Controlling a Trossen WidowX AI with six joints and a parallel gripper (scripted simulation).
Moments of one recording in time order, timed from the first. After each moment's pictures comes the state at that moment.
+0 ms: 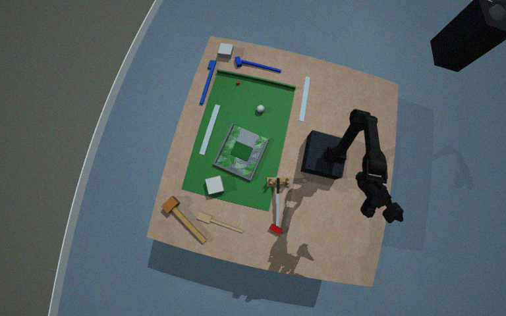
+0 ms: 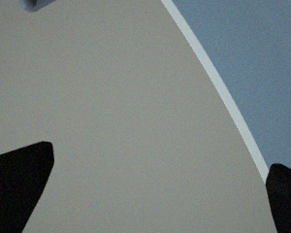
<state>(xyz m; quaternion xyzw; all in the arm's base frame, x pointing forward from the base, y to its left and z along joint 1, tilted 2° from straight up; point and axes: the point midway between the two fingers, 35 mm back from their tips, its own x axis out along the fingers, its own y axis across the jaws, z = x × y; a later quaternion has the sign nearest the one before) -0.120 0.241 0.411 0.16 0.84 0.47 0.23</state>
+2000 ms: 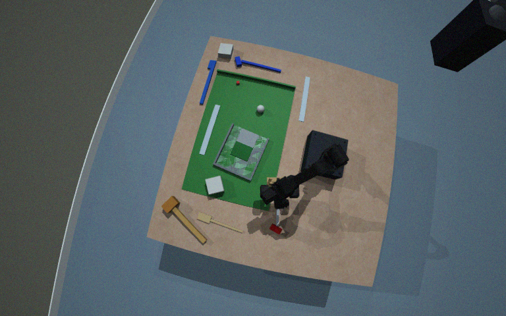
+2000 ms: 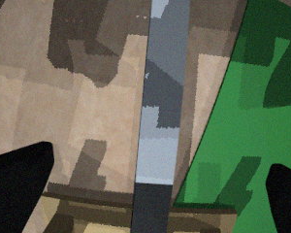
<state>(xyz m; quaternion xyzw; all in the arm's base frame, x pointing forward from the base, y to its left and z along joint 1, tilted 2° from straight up) 0.247 0.224 -0.017 -0.49 0.42 0.57 0.51</state>
